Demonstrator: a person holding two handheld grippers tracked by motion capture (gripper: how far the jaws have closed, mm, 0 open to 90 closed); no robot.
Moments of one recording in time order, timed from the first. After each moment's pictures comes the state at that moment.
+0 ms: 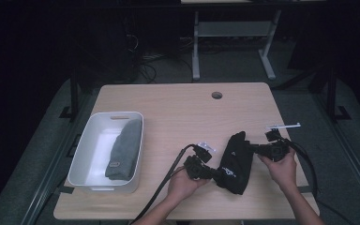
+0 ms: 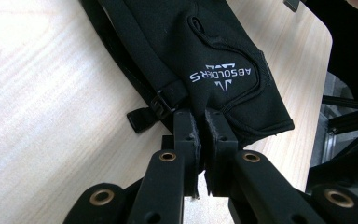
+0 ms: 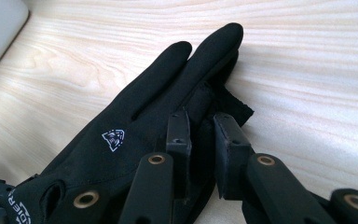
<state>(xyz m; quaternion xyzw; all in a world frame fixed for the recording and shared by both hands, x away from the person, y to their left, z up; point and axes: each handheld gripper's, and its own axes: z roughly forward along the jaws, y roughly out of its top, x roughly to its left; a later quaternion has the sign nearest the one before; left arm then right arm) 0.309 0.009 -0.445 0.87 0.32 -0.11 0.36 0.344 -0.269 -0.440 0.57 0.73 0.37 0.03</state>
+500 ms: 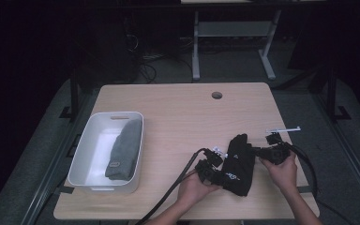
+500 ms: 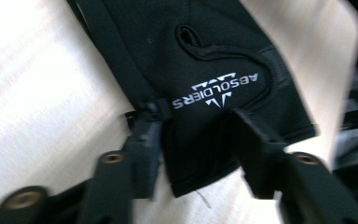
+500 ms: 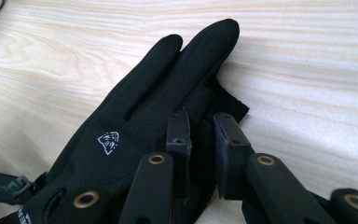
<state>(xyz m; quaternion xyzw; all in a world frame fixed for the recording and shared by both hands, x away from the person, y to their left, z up) 0.301 -0.027 -0.455 0.89 0.31 -0.07 0.32 0.340 -0.274 -0.452 0.58 0.73 0.36 0.04</state>
